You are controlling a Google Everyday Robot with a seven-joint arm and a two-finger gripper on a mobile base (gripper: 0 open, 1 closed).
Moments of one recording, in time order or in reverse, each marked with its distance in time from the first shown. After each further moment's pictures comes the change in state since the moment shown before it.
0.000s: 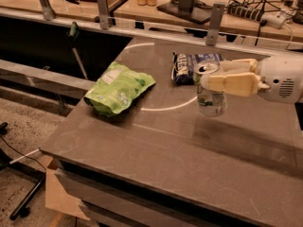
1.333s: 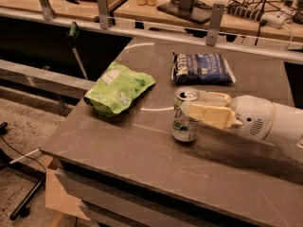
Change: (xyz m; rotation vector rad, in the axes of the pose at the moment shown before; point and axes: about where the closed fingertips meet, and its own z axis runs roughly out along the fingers) arm 0.057 0.037 0.038 -0.164 -0.204 0.163
